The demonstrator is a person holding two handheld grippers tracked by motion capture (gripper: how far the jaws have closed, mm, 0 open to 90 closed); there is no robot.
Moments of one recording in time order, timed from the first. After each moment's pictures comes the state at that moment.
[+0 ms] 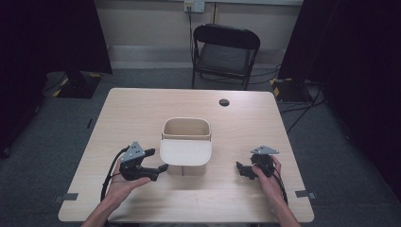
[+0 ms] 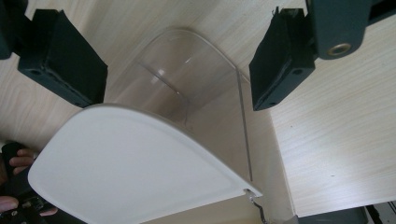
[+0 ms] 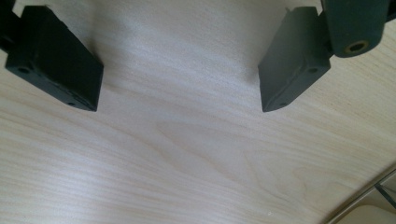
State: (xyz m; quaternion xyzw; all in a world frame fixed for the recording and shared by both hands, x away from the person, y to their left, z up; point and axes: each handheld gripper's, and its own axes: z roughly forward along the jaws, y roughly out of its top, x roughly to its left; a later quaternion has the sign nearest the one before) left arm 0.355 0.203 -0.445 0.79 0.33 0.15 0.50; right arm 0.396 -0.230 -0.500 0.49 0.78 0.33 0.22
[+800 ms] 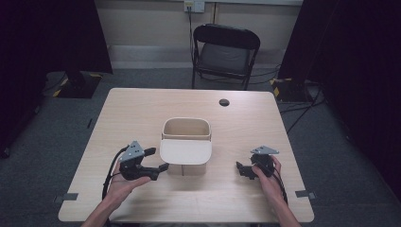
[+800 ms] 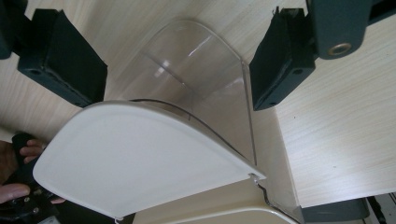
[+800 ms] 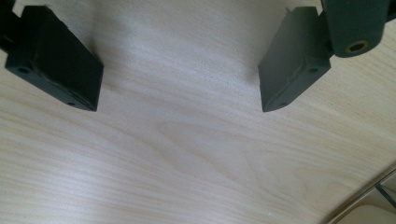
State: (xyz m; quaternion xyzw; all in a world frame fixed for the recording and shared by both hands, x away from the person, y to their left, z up) left arm 0.354 0.202 -0.439 0.78 0.33 0.15 0.51; right arm 0.396 -0.230 -0.500 0.49 0.78 0.33 0.22
